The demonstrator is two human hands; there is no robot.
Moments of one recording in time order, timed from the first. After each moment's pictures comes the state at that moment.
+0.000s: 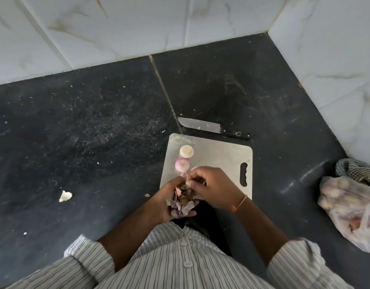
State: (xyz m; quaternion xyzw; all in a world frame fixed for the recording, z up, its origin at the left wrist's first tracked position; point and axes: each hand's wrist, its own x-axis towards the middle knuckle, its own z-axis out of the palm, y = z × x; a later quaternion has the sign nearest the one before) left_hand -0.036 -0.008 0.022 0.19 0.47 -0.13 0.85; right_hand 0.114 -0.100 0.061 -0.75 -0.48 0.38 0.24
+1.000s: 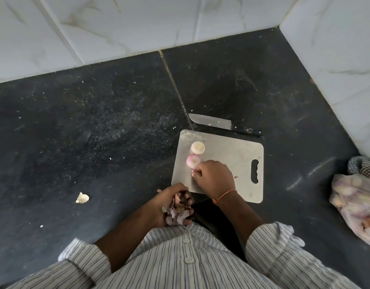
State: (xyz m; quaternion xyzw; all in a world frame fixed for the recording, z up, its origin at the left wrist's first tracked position) left_hand -0.084 0.002 0.017 0.18 0.46 -0.17 0.85; right_hand 0.089 -0.068 0.009 -0.86 -0.48 0.18 0.01
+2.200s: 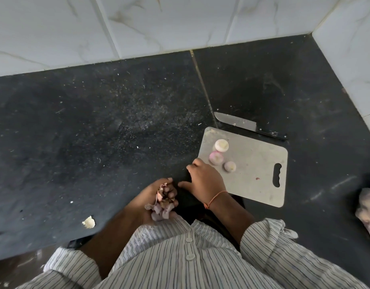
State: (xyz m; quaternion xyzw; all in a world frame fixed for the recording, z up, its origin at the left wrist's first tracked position) left_hand -0.177 0.030 -0.001 0.15 0.45 -0.02 0.88; right_hand 0.010 -0.037 -0.003 -0.78 -0.59 0.21 0.01
